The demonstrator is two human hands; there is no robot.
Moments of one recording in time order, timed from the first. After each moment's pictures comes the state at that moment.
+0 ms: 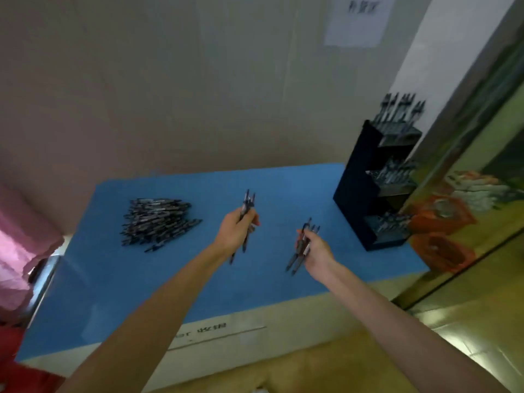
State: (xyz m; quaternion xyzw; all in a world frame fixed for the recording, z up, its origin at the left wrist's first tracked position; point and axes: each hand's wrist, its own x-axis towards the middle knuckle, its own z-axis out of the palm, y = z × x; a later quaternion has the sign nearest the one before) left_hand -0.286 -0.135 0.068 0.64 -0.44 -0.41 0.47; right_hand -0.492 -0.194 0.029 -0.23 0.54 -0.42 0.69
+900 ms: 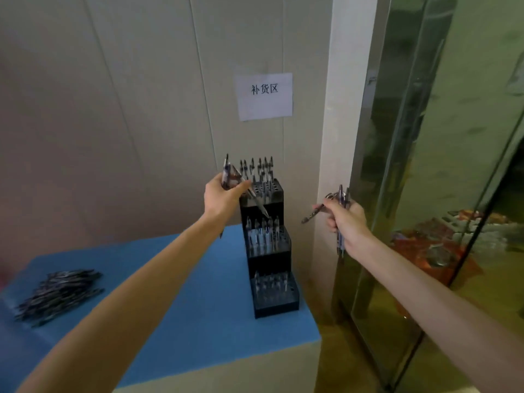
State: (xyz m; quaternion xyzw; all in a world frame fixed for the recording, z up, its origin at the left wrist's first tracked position) left_hand -0.649 -0.346 0.267 0.63 -0.43 -0.20 0.62; right_hand -0.909 -0.404 0.224 -0.49 0.42 -0.52 0.56
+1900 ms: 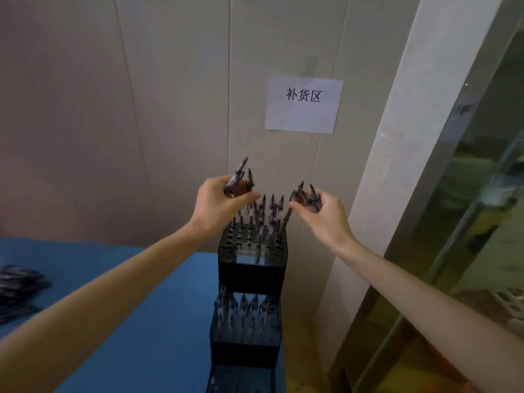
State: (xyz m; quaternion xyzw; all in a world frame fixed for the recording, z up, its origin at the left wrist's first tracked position) left_hand -0.589 -0.525 0.262 0.62 -0.52 -0.07 0.58; right_hand -0.795 -0.642 0.254 -0.79 0.27 -0.43 0.36
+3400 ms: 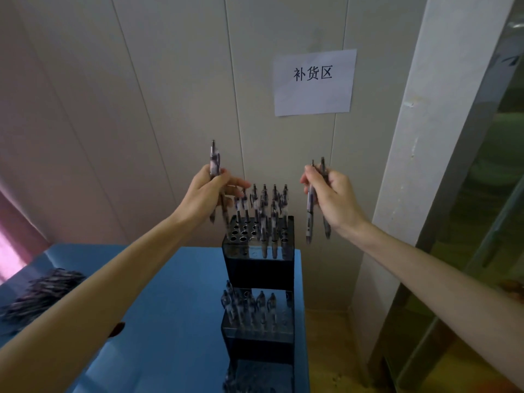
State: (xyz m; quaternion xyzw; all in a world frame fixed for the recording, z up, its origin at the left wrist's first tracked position) left_hand -0.595 -0.512 0.284 0.61 -0.43 -0.24 0.62; right_hand -0.788 -0.667 0.249 -0.74 0.17 -0.45 0.47
